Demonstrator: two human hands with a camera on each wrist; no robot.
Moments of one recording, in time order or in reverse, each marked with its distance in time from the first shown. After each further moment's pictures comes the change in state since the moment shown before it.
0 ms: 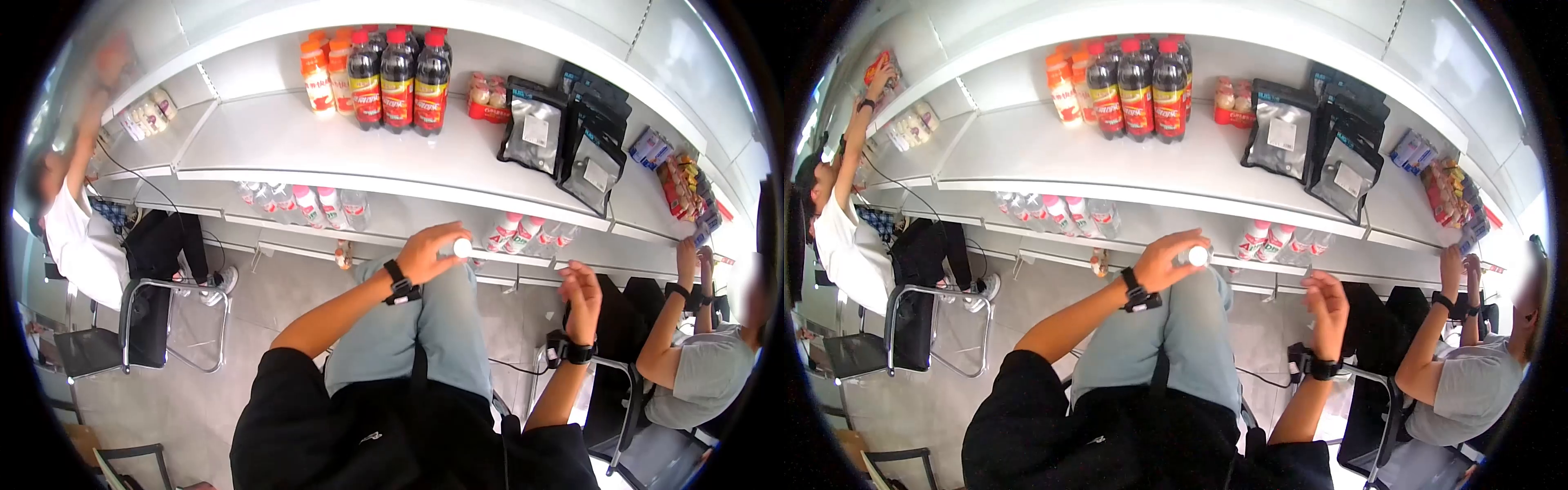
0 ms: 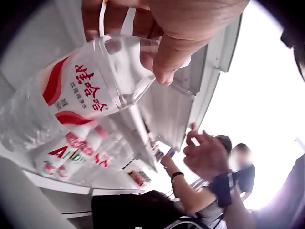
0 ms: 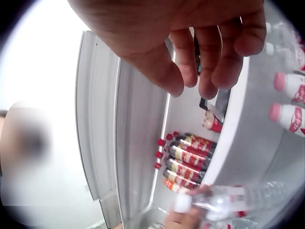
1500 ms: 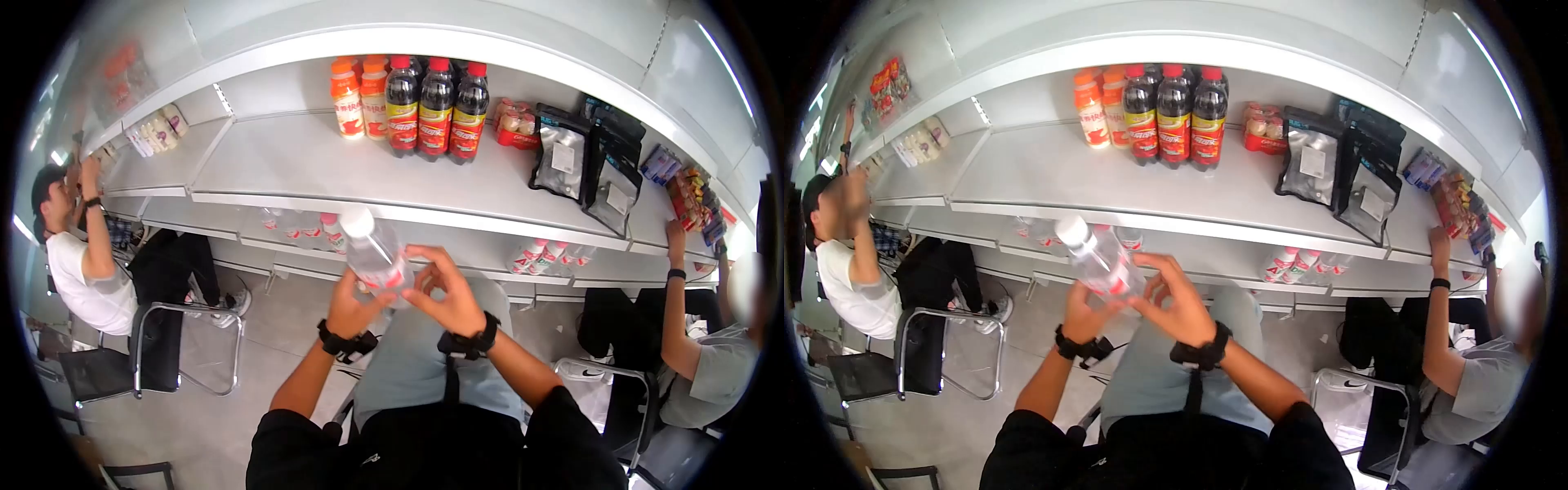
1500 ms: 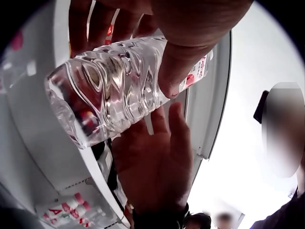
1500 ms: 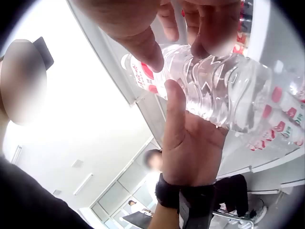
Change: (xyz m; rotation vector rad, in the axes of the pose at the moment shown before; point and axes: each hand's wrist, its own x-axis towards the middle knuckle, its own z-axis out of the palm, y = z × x) left_hand -0.111 0.019 -0.147 -0.264 0.394 -0.370; right_hand 0.011 -0.036 0.288 0.115 -0.642 -0.218
